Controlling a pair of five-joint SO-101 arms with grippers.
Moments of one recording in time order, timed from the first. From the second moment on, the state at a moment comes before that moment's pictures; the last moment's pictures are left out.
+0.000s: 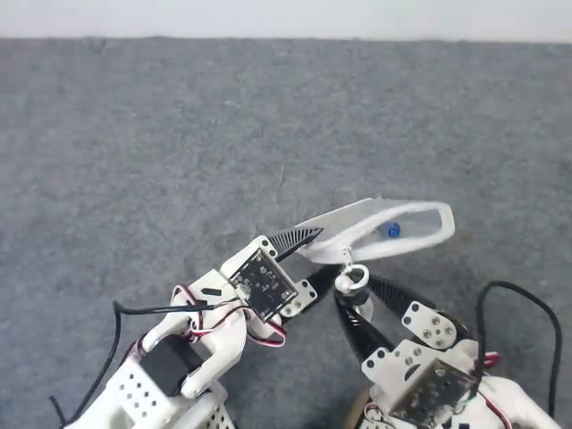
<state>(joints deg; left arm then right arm) 38.5 -84.3 76.4 41.3 -6.6 -41.7 -103.9 44.7 83.1 26.2</state>
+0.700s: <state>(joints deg) 38.5 -84.2 76.4 39.5 -7.0 -22.9 -103.8 56.5 60.3 13.7</state>
